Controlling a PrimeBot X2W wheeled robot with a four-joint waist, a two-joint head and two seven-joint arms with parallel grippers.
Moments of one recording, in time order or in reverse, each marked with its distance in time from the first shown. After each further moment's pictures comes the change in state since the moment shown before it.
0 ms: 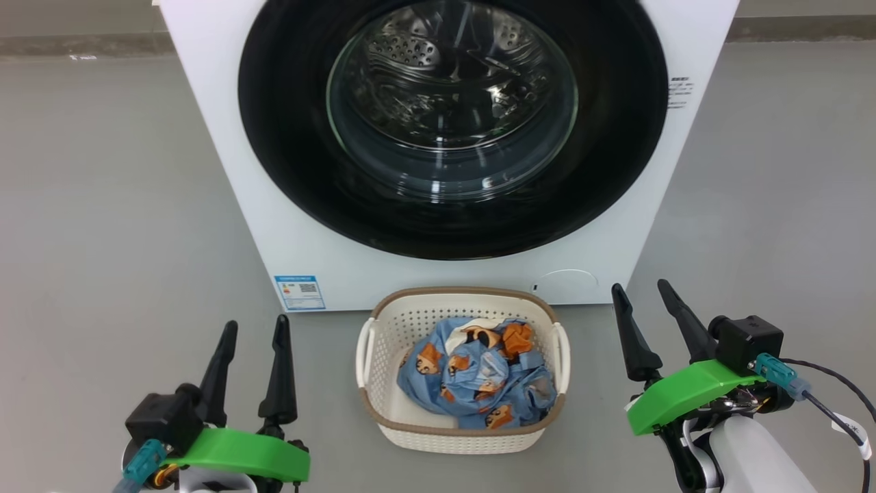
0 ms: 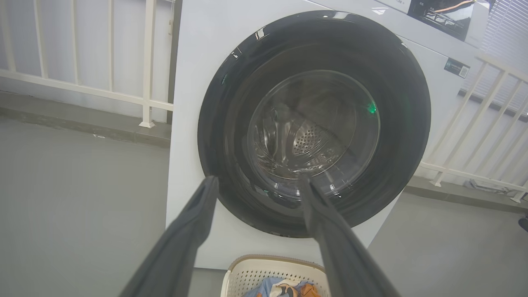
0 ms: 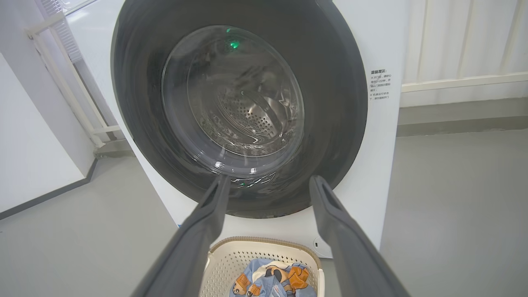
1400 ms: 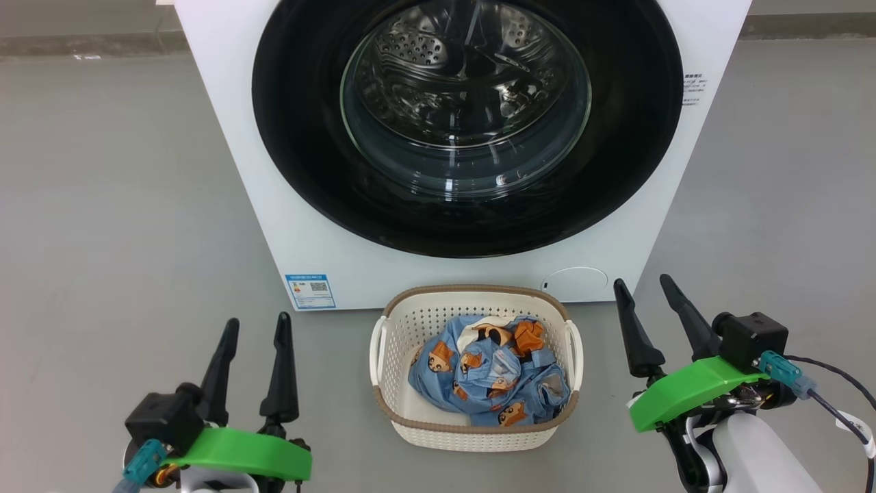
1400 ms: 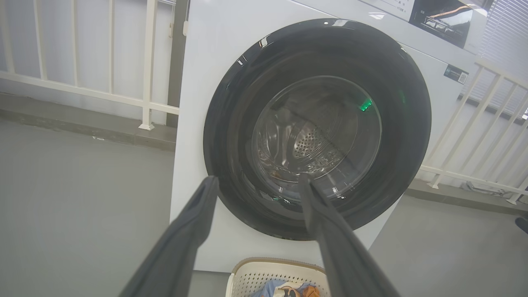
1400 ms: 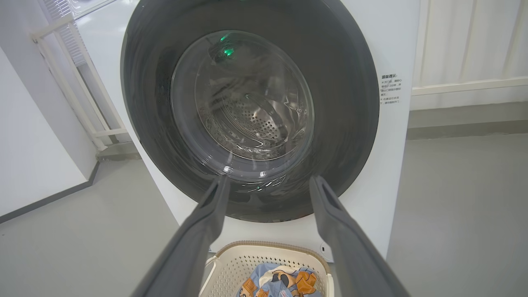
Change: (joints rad) left arm 0.003 -0.001 -0.006 -0.017 -0.008 0.005 0.000; right arm 0.000 -0.008 0.005 -0.020 0.008 0.000 0.000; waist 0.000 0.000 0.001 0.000
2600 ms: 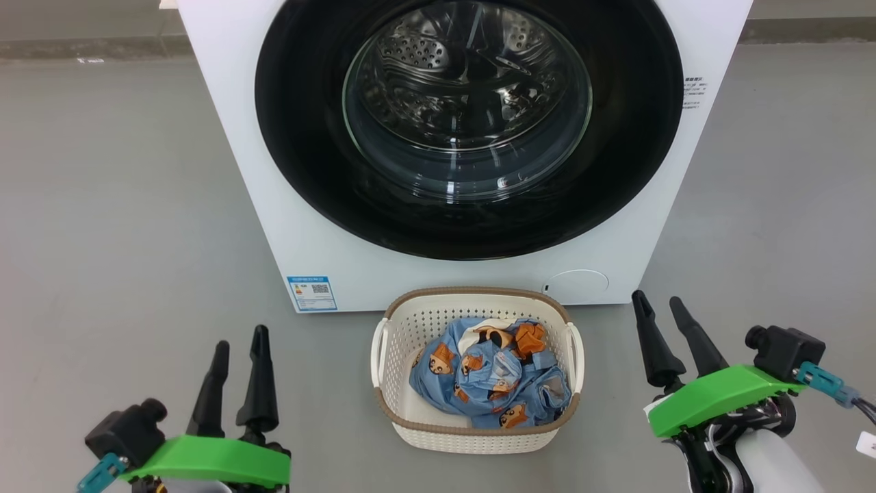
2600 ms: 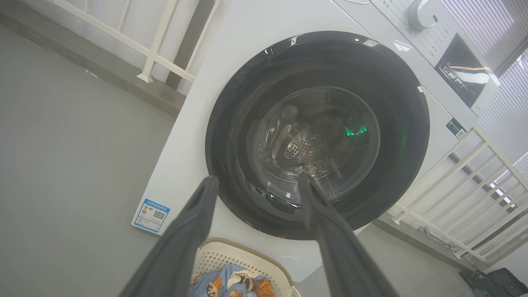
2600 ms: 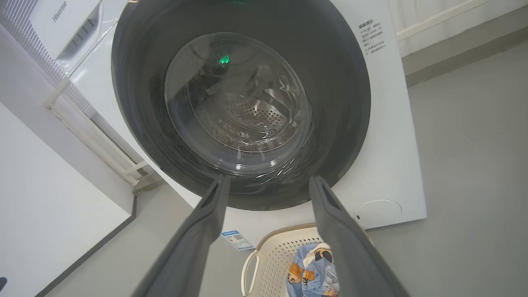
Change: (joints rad) left arm 0.041 0.000 0.032 -0.027 -0.312 -0.017 0.079; right arm 0.067 -0.026 0.006 -0.078 0.344 0.000 0.079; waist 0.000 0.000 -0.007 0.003
